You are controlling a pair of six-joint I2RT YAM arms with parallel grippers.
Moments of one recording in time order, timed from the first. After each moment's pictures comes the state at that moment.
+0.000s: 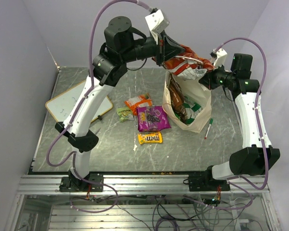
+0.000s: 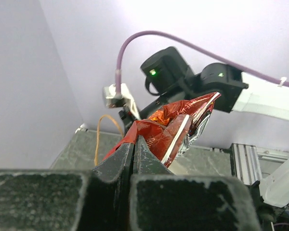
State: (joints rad) left arm -0.74 1.94 2.63 -0.53 0.61 -0.04; right arm -0.05 1.44 1.58 -0.72 -0.57 -0.29
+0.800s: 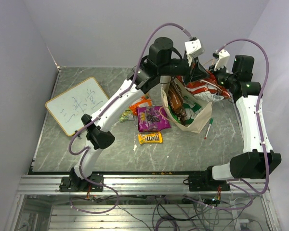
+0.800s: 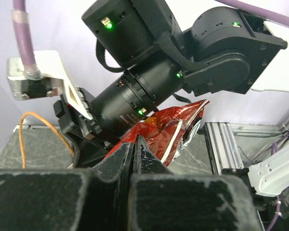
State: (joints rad) left arm -0.90 2.18 2.64 -0.42 0.67 -0.03; right arm -0.04 1.39 1.56 -0.73 -0.52 -0.24
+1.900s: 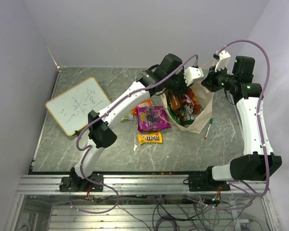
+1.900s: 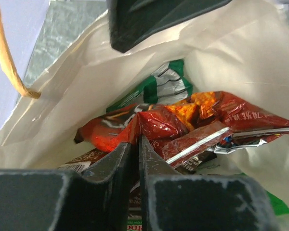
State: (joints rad) left arm -0.89 2.20 2.45 -0.74 0.36 0.40; right arm -0.04 1.37 1.54 -0.74 -0.50 -0.24
